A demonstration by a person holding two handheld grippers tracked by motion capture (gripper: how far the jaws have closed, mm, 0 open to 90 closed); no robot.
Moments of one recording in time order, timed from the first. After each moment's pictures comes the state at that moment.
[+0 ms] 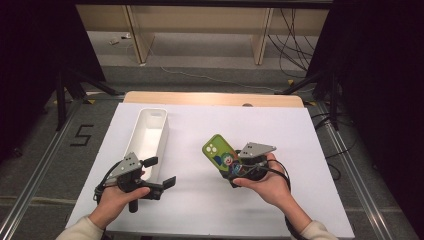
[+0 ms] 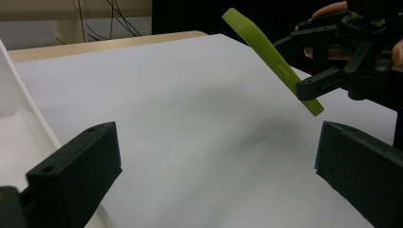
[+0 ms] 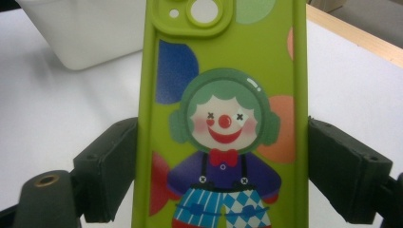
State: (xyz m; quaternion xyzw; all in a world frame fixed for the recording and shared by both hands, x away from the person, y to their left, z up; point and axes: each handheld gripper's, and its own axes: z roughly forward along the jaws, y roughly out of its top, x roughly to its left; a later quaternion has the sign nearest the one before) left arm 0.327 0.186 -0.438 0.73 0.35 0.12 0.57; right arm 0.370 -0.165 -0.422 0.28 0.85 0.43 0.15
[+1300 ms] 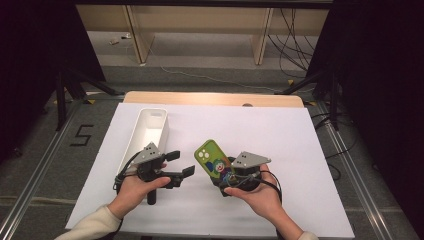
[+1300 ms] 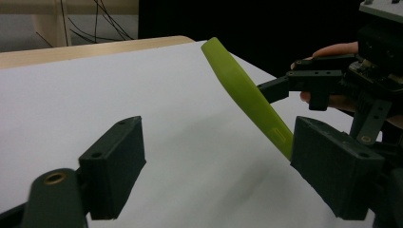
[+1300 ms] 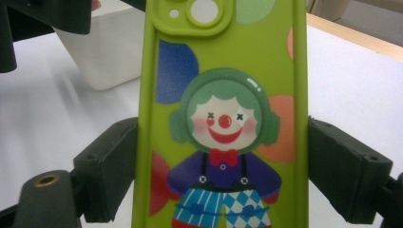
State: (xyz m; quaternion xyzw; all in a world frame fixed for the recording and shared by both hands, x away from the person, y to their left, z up) left arm 0.347 0.138 -0.422 0.73 0.35 0.09 0.58; right arm 0.346 -0.144 -0.431 0.29 0.82 0.47 0.15
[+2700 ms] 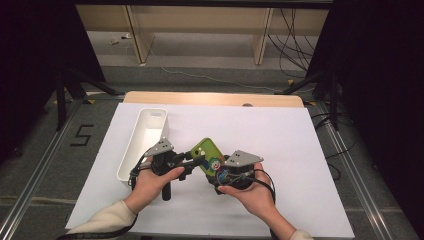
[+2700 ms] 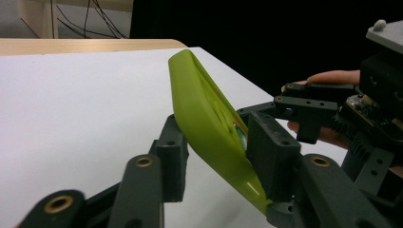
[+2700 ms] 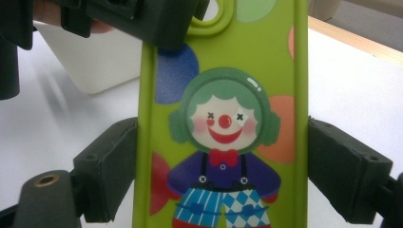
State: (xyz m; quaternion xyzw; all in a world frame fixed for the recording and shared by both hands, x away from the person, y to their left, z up) left arm 0.365 0.111 -0.425 0.70 0.38 0.05 0.60; right arm 0.350 -0.129 -0.433 0.29 0.82 0.45 0.17
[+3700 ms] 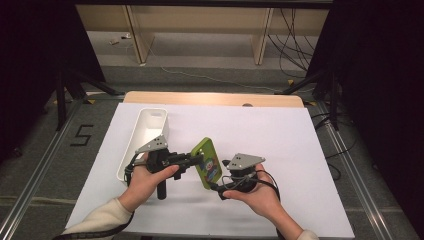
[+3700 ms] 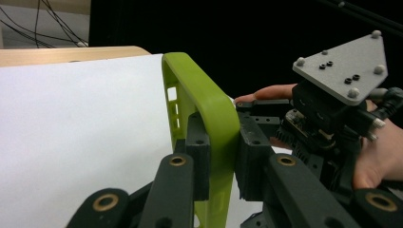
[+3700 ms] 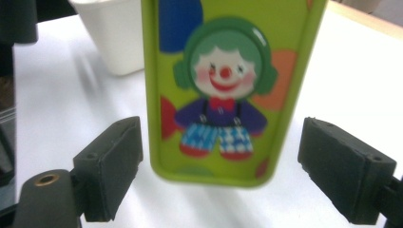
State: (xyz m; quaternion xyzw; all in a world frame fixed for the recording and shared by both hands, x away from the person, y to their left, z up) left arm 0.363 0.123 -0.408 0.71 0.32 0.00 0.63; right arm 0.349 -0.139 -0.437 0.25 0.85 0.45 0.12
